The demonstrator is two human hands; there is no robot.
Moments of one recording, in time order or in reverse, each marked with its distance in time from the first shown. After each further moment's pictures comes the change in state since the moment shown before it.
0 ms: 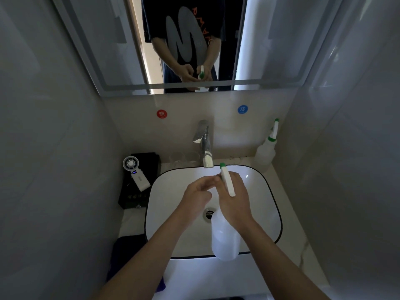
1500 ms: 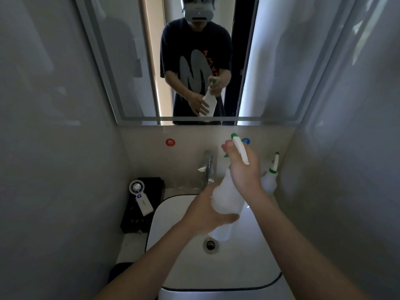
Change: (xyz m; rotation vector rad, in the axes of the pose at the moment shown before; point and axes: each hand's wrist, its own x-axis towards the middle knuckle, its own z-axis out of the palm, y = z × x) left_hand 0.001 0.048 0.002 0.516 0.022 0.201; right_hand 0.076 -0.126 -0.034 0.291 0.102 -0.210
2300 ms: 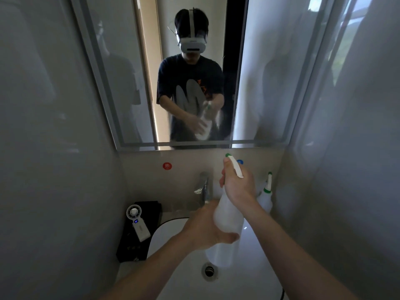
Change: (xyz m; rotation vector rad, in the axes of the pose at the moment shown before) left_hand 0.006 0.030 -0.010 0.213 -0.079 0.101; right_hand 0.016 -0.009 -0.002 -0.178 0.084 0.095
